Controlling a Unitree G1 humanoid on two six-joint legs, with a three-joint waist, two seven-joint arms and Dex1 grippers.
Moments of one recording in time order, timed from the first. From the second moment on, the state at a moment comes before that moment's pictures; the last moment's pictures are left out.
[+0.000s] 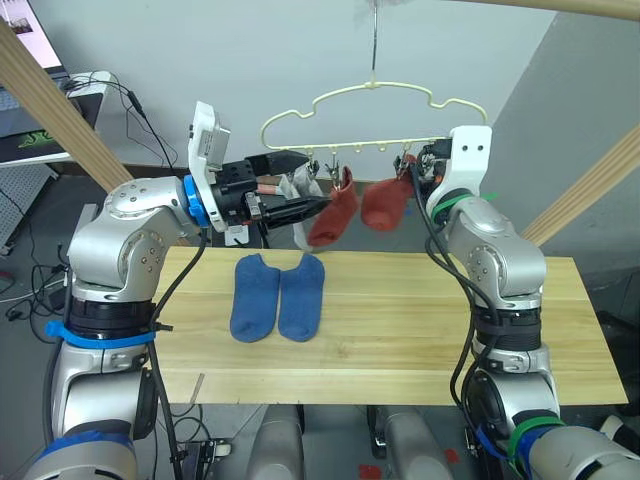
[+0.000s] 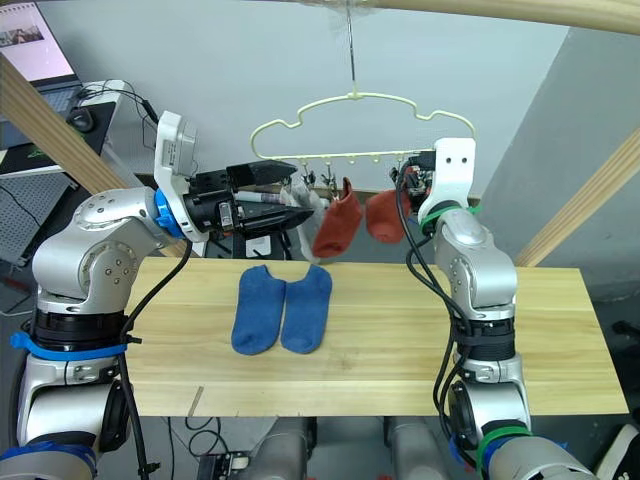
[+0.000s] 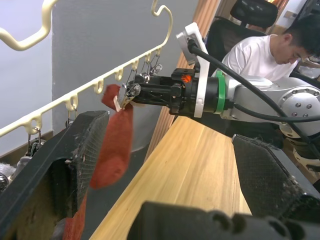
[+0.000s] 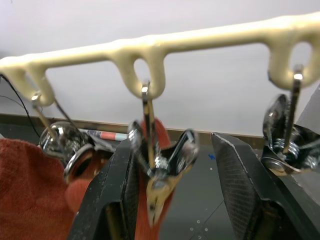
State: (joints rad) left arm -0.74 0.64 0.07 -0.07 -0.60 0.60 -1.03; right arm -0.78 -0.11 -0.12 -0.08 0.18 0.80 -0.02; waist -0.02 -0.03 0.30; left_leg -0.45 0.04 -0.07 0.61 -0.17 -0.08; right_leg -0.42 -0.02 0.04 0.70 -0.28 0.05
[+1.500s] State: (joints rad) left arm -0.74 0.64 0.07 -0.09 -0.60 0.60 -0.99; right arm -0.85 -0.11 -0.13 -0.03 0.18 0.80 -0.05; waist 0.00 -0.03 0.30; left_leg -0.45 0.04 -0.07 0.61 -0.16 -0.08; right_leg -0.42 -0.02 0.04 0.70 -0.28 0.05
